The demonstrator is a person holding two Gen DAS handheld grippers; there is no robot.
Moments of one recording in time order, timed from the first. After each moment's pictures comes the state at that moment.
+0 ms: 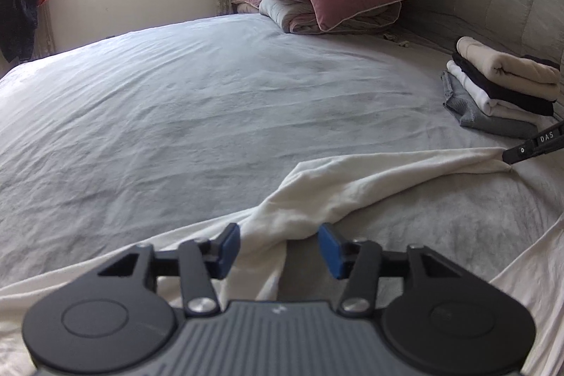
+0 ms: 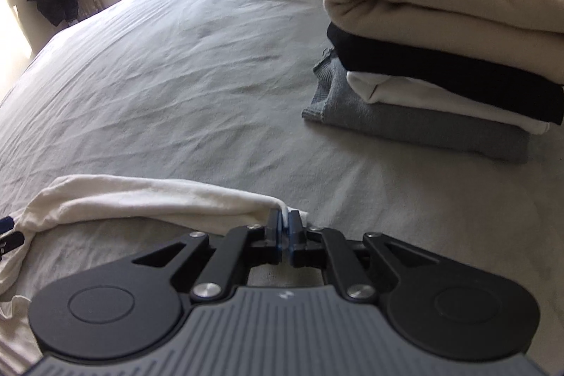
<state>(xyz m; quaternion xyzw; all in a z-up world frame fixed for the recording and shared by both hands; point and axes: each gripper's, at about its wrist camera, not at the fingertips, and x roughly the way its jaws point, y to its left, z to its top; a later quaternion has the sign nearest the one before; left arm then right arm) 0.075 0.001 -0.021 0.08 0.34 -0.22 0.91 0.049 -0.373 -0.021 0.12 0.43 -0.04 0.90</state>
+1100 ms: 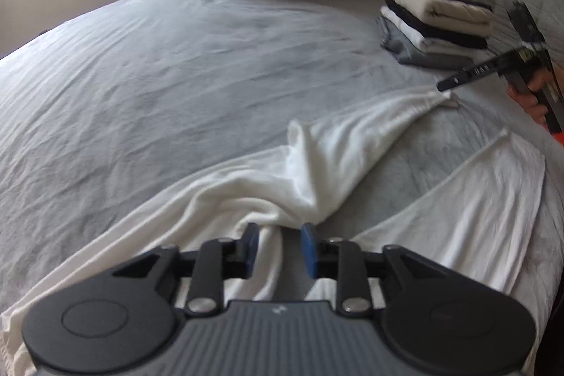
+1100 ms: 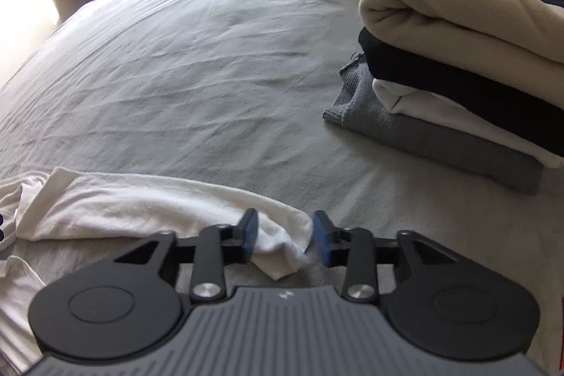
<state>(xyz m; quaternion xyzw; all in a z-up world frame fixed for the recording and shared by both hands) 0.058 0.058 0.005 0.12 0.38 -0.31 0.86 0.051 -0.376 -0.018 0.08 0.42 0.01 0.90</state>
